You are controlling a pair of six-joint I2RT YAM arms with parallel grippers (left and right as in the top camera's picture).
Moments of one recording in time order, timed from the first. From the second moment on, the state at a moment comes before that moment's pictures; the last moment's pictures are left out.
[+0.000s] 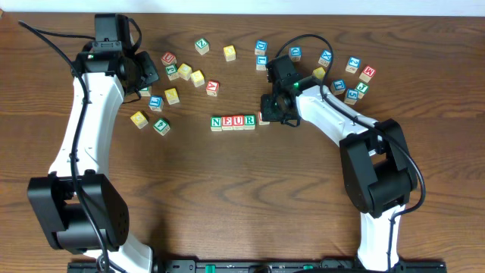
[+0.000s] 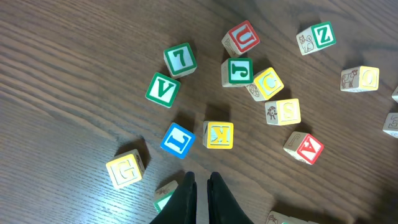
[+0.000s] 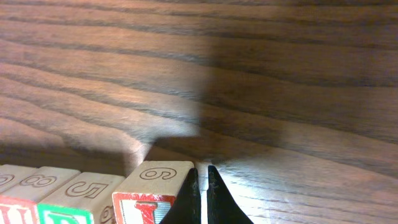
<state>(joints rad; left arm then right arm) 0.05 1.78 1.56 -0.84 0.01 -0.38 0.44 2.12 1.49 -0.60 -0.08 0.41</state>
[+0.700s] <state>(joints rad) 0.05 1.78 1.56 -0.84 0.01 -0.38 0.44 2.12 1.49 -0.60 -0.08 0.39</state>
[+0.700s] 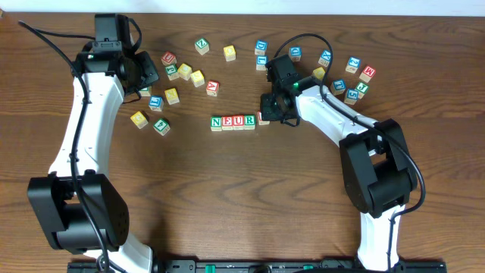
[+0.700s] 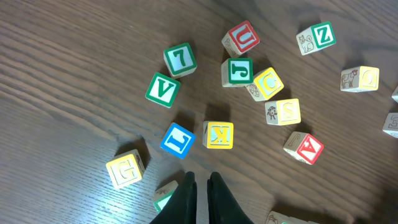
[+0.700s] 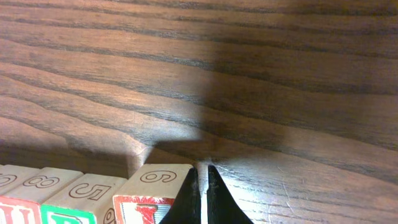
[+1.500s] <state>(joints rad) 0.05 1.78 1.56 -0.84 0.01 -0.38 0.45 2.12 1.49 -0.58 -0.06 0.39</state>
